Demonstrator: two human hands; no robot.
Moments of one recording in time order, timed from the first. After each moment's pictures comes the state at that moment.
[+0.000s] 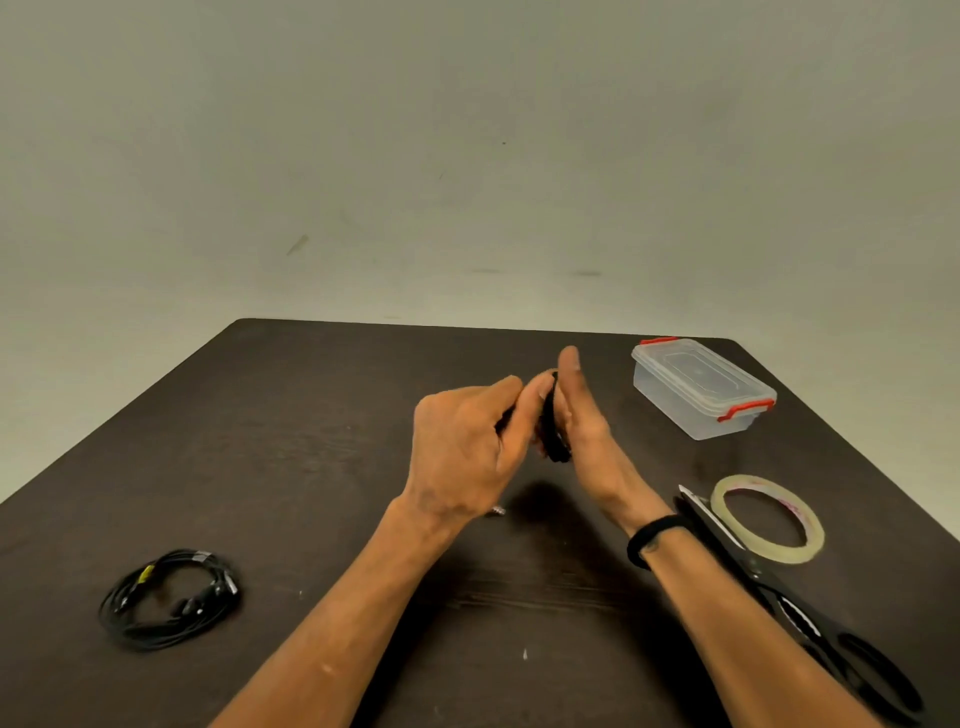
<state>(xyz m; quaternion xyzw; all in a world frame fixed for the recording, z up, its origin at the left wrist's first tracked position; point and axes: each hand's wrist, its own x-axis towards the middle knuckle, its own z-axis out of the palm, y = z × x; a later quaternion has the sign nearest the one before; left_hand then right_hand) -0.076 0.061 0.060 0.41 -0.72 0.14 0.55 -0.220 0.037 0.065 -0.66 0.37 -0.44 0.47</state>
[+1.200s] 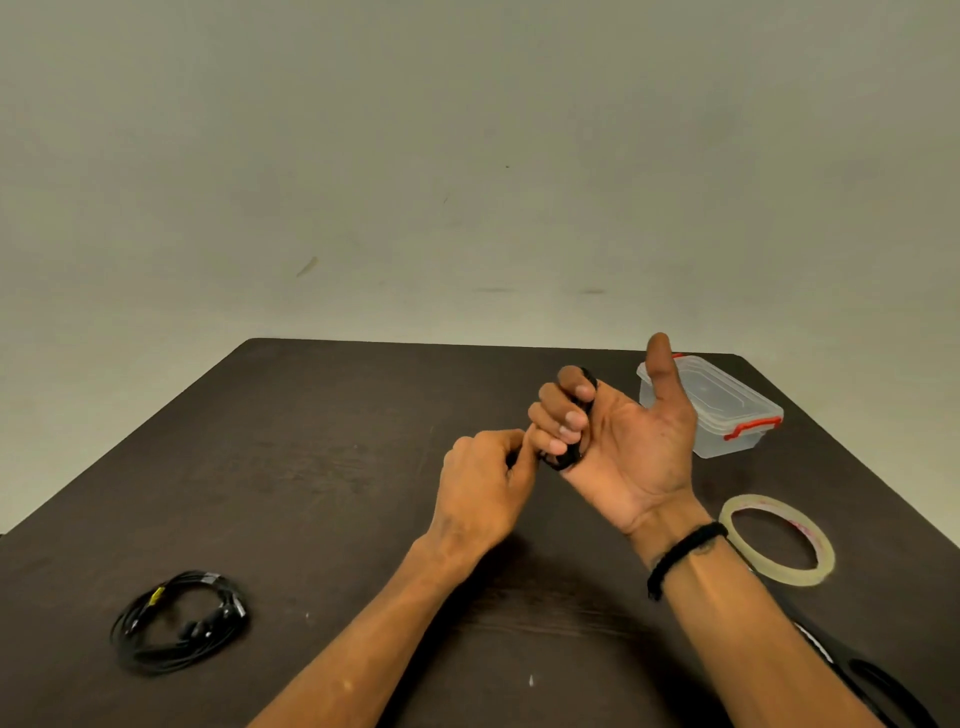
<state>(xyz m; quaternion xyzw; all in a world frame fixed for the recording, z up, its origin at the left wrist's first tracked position) -0.084 0.041 0.022 0.55 -0.69 -0.11 0.45 -0.232 0.036 0.082 -0.35 0.07 -0.48 0.80</state>
